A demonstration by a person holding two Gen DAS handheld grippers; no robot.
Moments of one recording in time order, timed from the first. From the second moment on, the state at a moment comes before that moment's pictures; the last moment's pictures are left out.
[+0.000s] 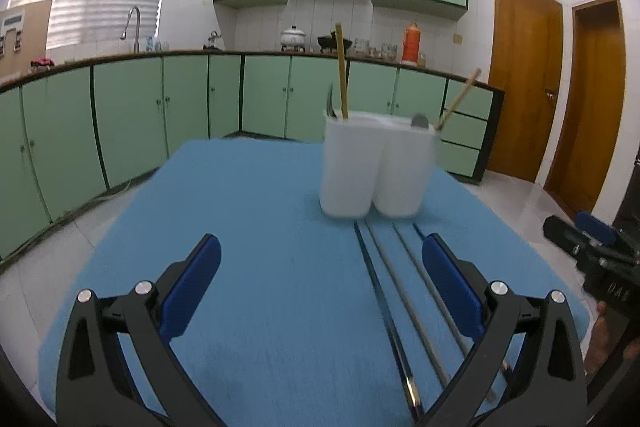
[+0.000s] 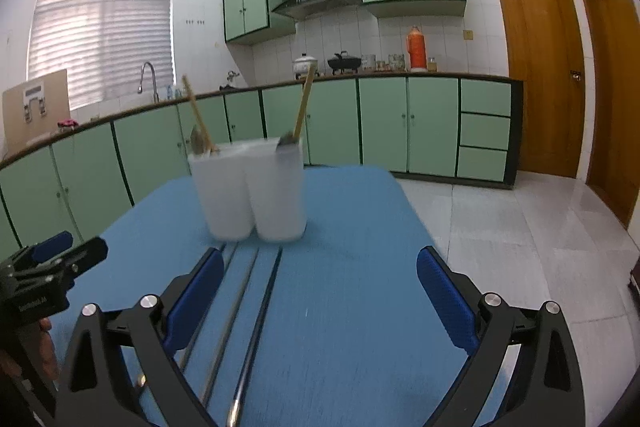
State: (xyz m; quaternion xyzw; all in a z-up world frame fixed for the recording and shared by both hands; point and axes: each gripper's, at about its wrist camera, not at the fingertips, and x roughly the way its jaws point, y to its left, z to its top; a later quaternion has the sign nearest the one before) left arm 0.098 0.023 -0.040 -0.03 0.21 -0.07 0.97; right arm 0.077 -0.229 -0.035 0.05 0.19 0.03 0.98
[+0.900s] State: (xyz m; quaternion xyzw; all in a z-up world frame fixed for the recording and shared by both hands) left arm 0.036 0.021 -0.108 -0.01 0.23 -0.06 0.97; right arm 0.004 -0.183 -0.116 0.01 0.17 0.04 0.98
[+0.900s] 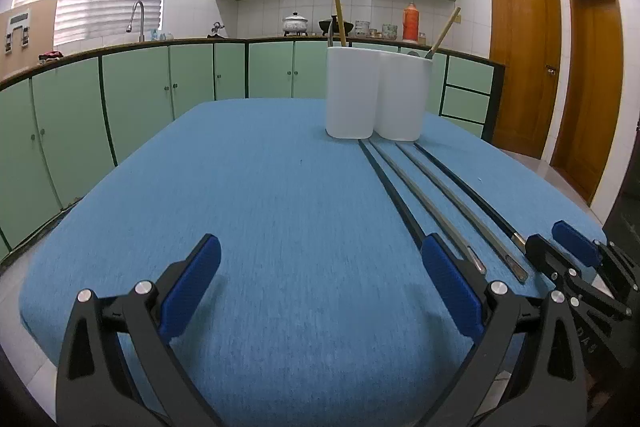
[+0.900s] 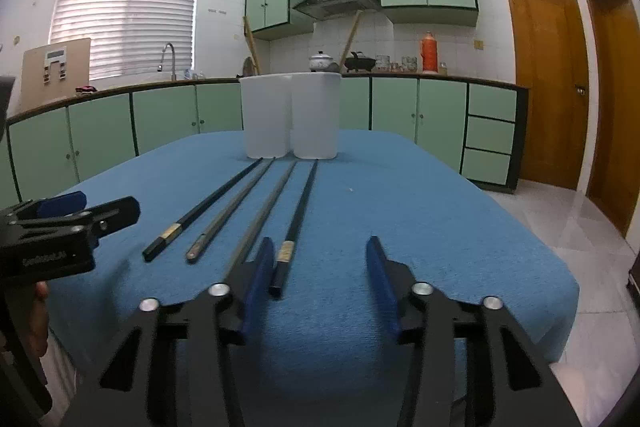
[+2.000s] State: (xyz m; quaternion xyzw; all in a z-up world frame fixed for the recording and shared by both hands) left arm 0.034 -0.014 -0.114 0.01 0.24 -0.08 0.97; right arm -0.012 -0.179 -0.125 0.00 0.14 0.01 0.99
